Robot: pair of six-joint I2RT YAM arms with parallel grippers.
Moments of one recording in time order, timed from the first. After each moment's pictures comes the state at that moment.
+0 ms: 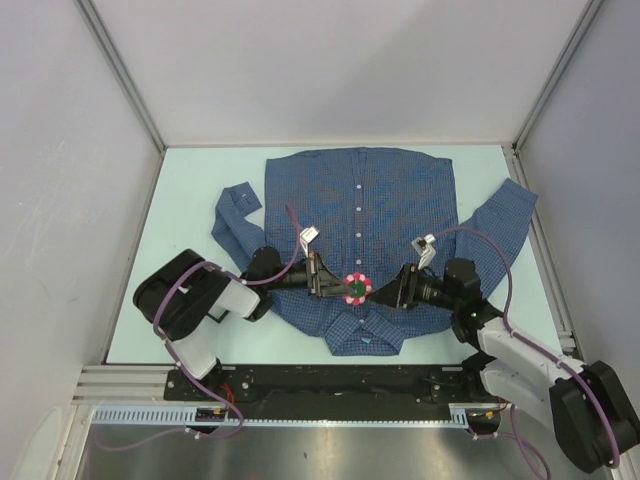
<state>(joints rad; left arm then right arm) -0.65 1.71 0.42 1.26 0.84 -1.23 0.45 0.91 0.23 0.41 -0.70 0.82</state>
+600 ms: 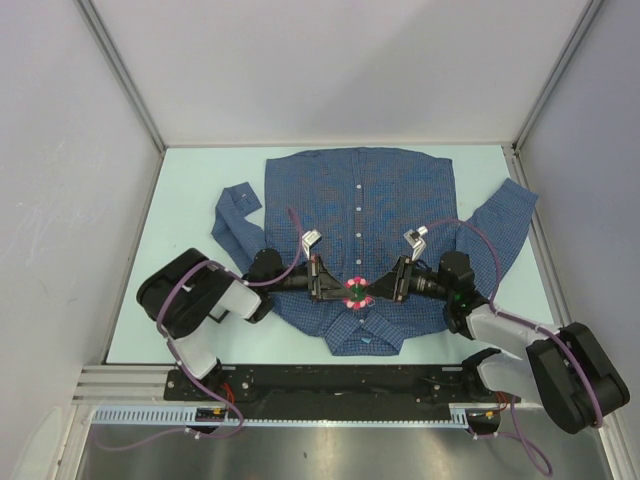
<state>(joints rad) -0.66 1.73 0.42 1.28 0.85 -1.29 0.44 1.14 0.26 0.70 -0.80 0.92</state>
